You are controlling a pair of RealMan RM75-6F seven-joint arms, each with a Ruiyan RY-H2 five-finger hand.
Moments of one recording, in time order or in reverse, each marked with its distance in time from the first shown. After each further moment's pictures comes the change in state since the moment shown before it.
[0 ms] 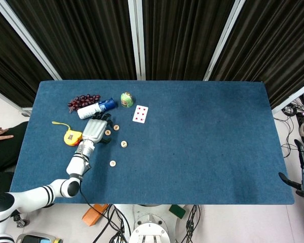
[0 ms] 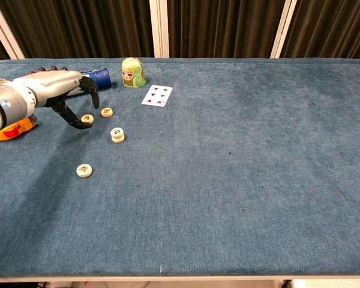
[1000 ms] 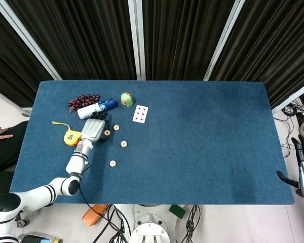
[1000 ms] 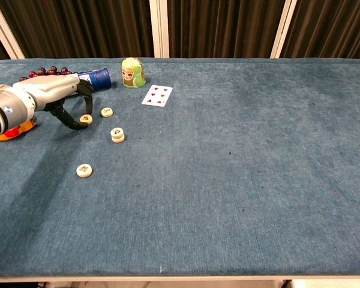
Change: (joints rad) left arm -0.002 -0.048 0.017 0.127 0.042 -0.017 -0.047; right arm 0.014 0.005 0.006 -0.027 0.012 -0.023 -0.035
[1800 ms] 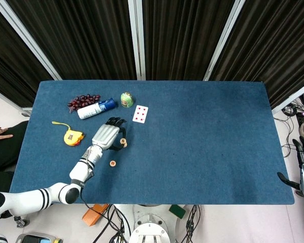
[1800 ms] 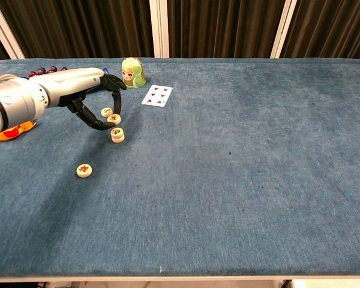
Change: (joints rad) left arm -0.006 0.129 -0.003 -0.361 0.036 0.009 -0.015; right arm -0.012 -0.007 -0.008 0.023 -0.016 0.022 0.030
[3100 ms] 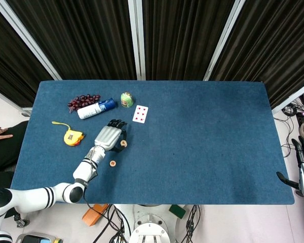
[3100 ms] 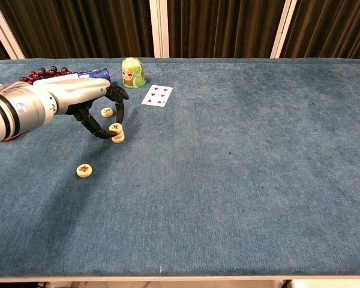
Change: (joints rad) left arm -0.047 -0.019 0.037 0.016 -0.101 0.002 0.083; right arm 0.005 -0.004 0.002 0.000 0.001 -0.008 -0.003
